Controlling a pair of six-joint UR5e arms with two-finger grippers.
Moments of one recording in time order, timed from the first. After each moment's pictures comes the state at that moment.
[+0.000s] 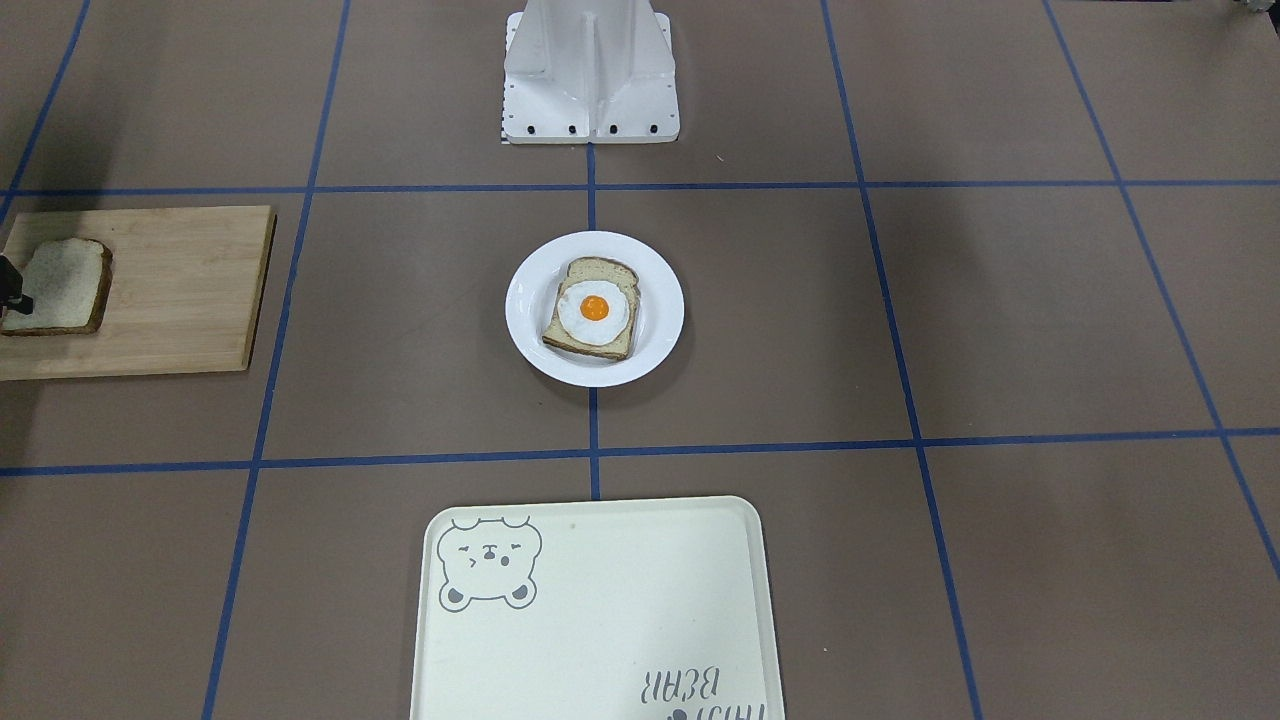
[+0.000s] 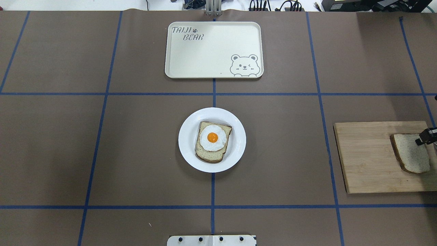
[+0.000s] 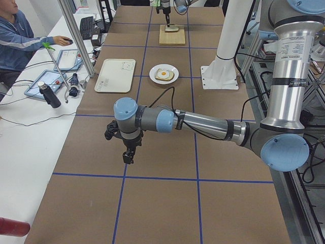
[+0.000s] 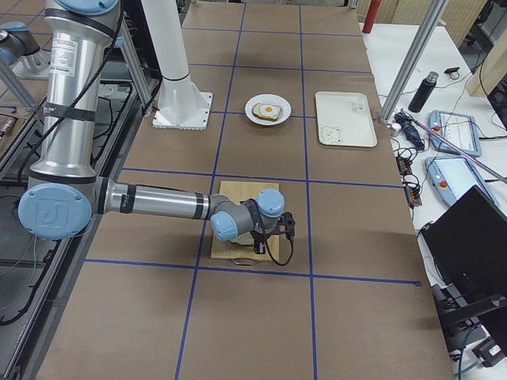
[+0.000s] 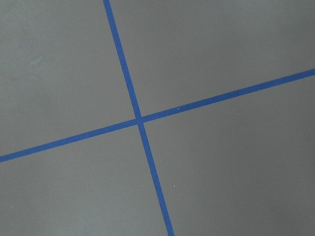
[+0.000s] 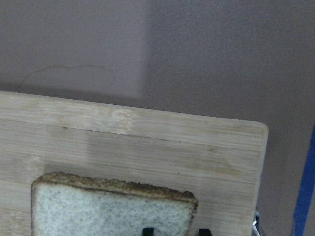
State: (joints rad) left arm -1.49 -1.62 -1.71 -1.50 -2.31 0.14; right arm 1.15 -1.73 1.55 -1.10 2.37 0.37
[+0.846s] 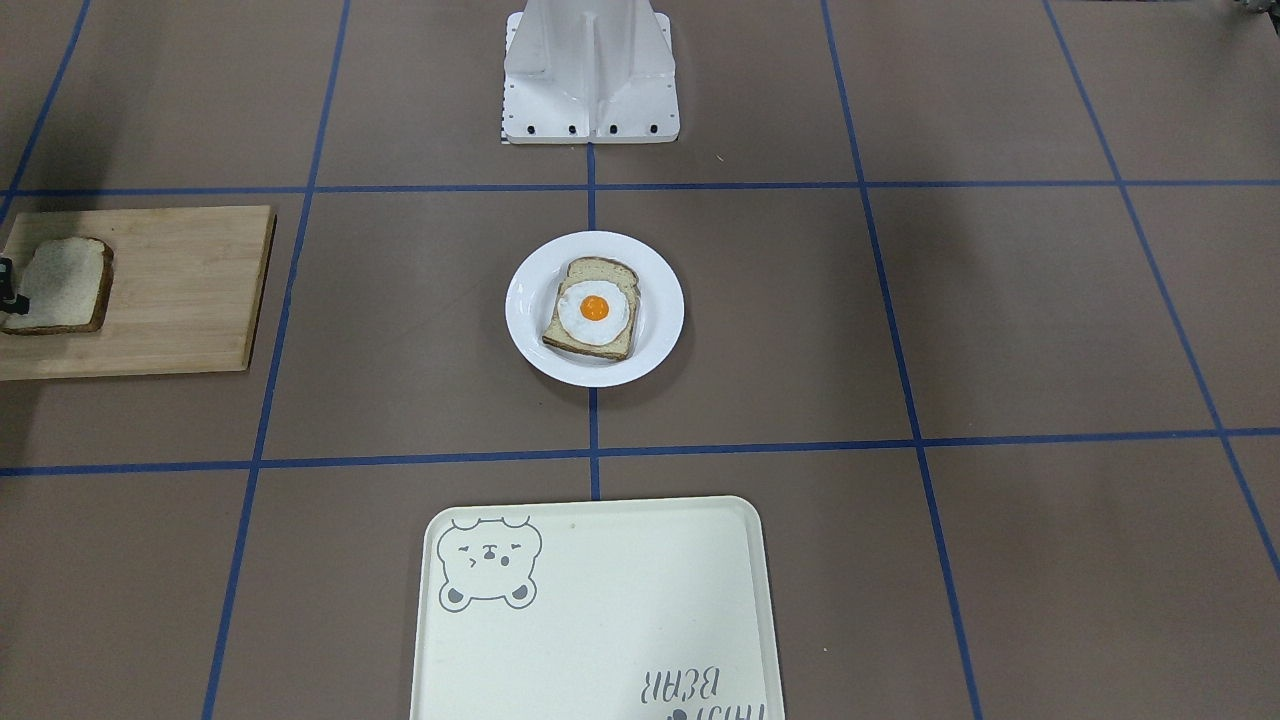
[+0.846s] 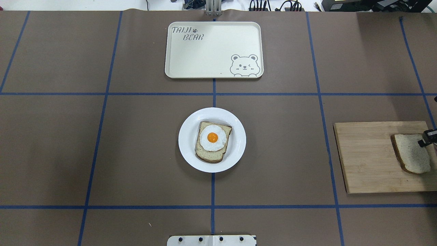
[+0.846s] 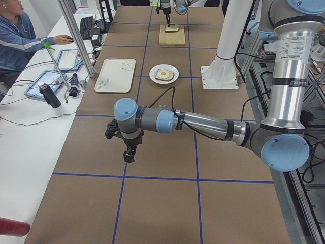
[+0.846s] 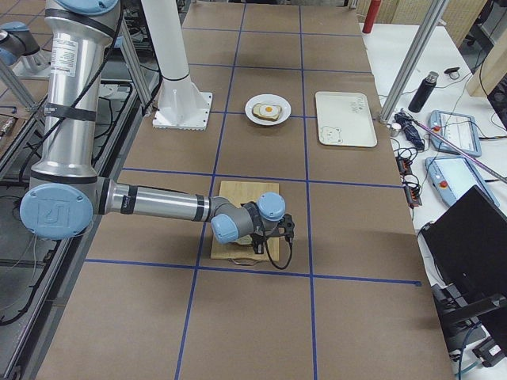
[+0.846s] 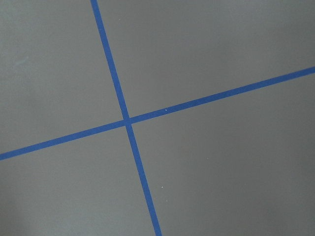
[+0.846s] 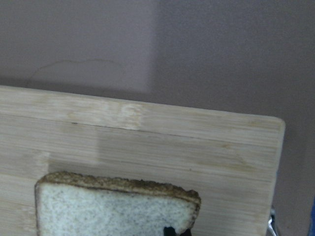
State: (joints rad) left arm -1.49 -1.62 -1.71 -1.50 -2.35 0.14; right arm 1.15 -1.73 1.54 -1.09 2.42 0.37
